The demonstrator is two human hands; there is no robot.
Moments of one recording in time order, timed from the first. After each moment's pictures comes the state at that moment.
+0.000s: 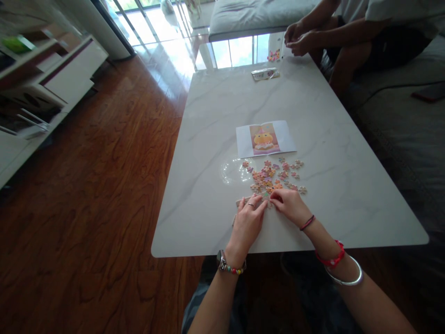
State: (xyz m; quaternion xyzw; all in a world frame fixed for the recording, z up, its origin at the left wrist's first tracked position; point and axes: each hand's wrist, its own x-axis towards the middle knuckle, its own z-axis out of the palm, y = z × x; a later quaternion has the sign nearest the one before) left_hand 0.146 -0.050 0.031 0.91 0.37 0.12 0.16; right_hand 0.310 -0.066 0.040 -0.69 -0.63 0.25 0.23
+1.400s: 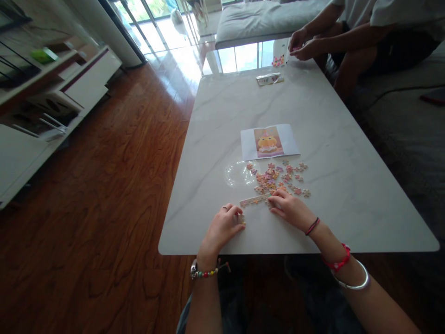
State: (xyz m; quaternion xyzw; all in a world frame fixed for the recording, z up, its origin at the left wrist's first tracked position) left_hand 0.078 -0.027 0.048 0.84 0.44 0.07 0.33; right_hand 0.311 -0.073 0.034 -0.61 -0.74 0.22 0.18
